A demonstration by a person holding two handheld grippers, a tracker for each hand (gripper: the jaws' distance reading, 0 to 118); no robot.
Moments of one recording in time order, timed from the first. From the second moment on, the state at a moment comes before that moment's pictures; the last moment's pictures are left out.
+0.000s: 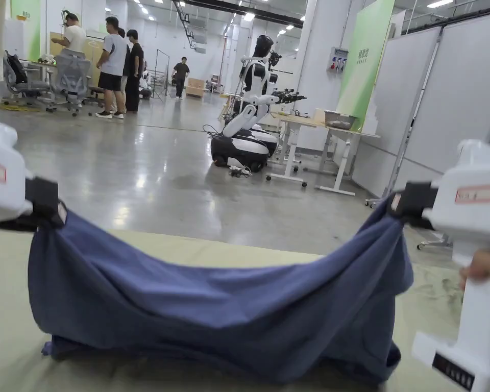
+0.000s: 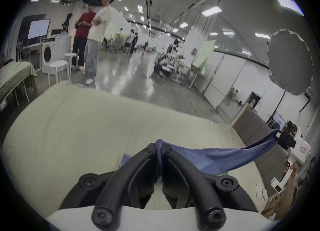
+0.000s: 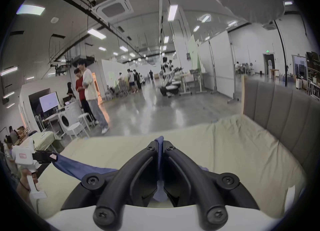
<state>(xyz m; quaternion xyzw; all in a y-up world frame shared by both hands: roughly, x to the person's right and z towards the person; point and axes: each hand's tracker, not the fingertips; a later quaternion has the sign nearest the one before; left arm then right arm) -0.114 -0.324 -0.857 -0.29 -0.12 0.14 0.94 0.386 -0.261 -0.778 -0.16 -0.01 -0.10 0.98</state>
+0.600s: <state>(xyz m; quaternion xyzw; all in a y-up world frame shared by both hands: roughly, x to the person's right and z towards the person) -0.132 -0.424 -0.641 -0.32 -0.11 0.21 0.92 0.382 -0.429 -0.575 -0.27 -0.02 -0.22 0.94</state>
